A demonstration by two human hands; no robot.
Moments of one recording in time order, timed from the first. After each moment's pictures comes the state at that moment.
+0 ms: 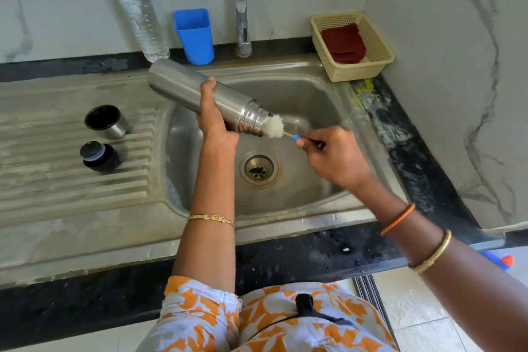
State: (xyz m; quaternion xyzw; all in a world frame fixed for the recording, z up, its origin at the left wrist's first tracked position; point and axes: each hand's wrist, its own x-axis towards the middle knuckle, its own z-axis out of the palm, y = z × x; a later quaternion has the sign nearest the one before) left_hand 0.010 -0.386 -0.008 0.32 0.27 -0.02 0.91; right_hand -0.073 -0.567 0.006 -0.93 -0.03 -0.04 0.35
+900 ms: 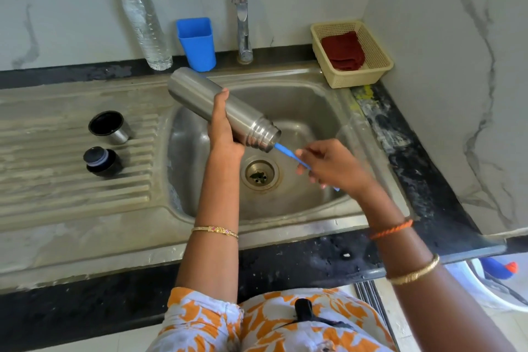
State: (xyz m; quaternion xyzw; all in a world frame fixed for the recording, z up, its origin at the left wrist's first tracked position) left_hand 0.002 -0.390 -0.010 0.37 0.30 -0.06 0.88; right_hand -0.078 -0.571 0.013 -0.87 0.03 0.15 0.47
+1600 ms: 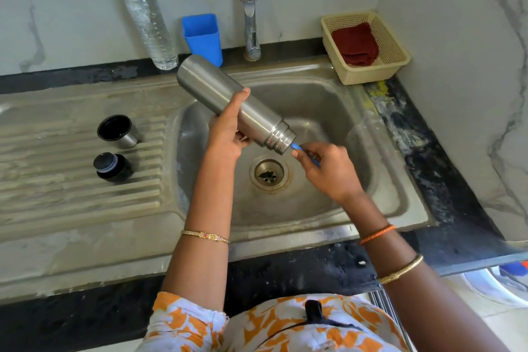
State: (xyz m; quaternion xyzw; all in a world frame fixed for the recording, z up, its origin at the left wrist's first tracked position) left_hand 0.015 -0.373 0.003 0.50 0.30 -0.10 0.81; right_hand -0.062 -0.552 -0.027 -0.94 -0.03 -0.05 0.35
